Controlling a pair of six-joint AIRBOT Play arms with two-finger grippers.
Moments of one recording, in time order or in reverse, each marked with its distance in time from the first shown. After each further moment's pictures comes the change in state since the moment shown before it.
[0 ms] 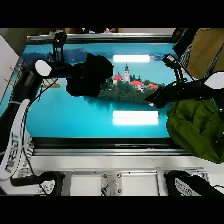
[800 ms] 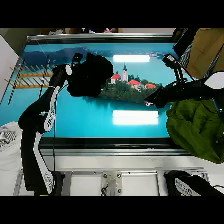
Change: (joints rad) left arm 0.014 -0.605 0.460 0.116 -0.148 0.003; right arm 0.000 0.000 0.000 0.003 0.000 0.000
